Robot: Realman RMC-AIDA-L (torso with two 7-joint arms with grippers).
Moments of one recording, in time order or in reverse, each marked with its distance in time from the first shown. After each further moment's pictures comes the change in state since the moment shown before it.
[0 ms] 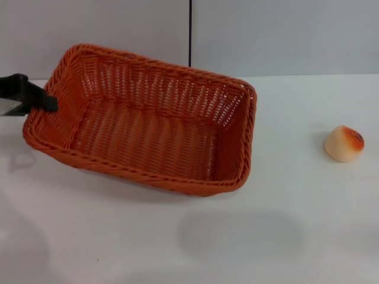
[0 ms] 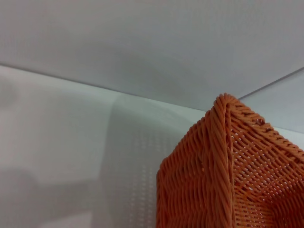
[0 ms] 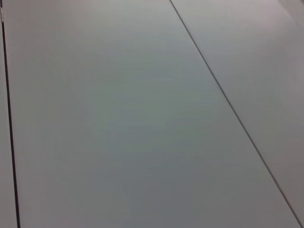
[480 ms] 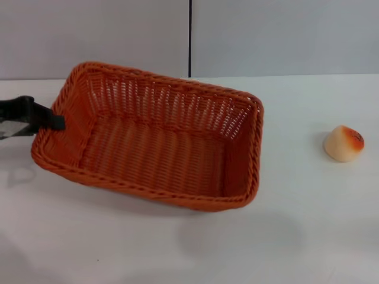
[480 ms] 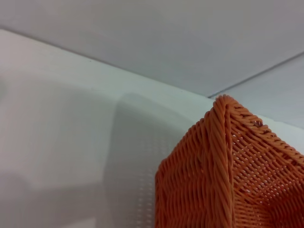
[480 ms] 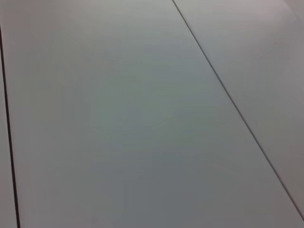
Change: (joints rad) left arm 0.172 -0.004 0.194 0.001 -0.200 -0.087 -0.057; right arm 0.016 0.001 0.000 0.000 0.000 0.025 0.000
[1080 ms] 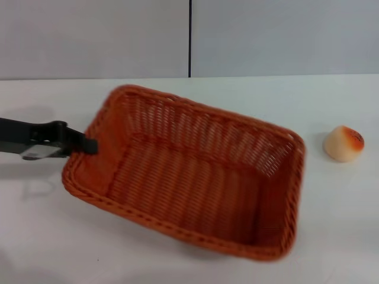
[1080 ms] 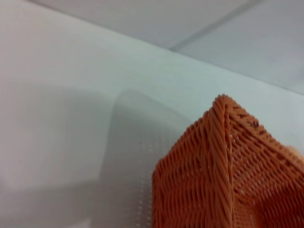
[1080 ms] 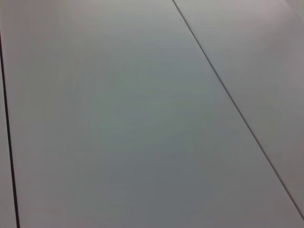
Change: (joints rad) left arm 0.076 0.006 0.210 -0.034 -0.163 -0.024 -0.004; right arm -0.002 0.003 0.000 0.000 0.000 0.007 0.000
